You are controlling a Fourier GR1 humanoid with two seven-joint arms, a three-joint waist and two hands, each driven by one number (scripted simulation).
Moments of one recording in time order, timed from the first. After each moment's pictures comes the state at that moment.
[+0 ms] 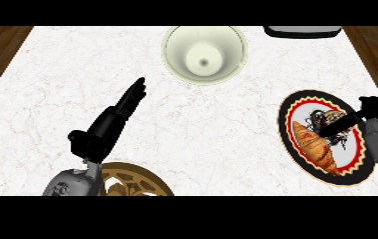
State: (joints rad) left arm -0.14 0.14 -0.21 -1.60 0.04 -0.09 0.09; right arm -0.38 -0.59 0.09 -1.11 0.34 0.09 1.07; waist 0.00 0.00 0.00
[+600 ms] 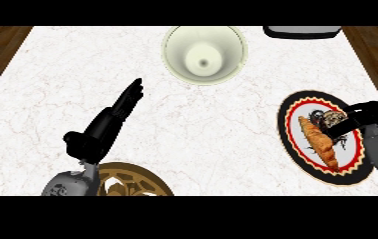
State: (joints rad) left arm -0.12 0.12 -0.17 -1.61 0.02 -0.13 0.09; right arm -0.36 -0.54 0.00 -1.05 0.44 0.07 0.95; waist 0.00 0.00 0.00
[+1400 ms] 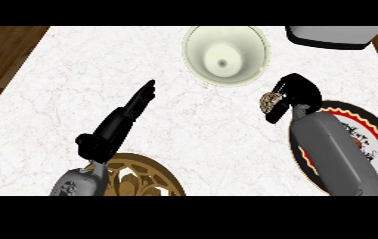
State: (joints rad) left arm -0.14 0.09 -0.19 -1.59 -0.01 -0.20 0.07; right arm -0.55 -0.31 0.23 -1.07 0.67 0.08 0.81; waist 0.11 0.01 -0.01
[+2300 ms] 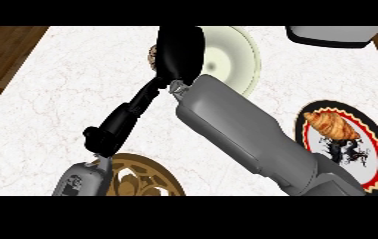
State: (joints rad) left arm -0.18 0.07 -0.19 -1.55 -0.01 -0.20 0.08; right arm -1.15 -0.01 0.61 -0.99 0.83 -0.21 1.01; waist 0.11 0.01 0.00
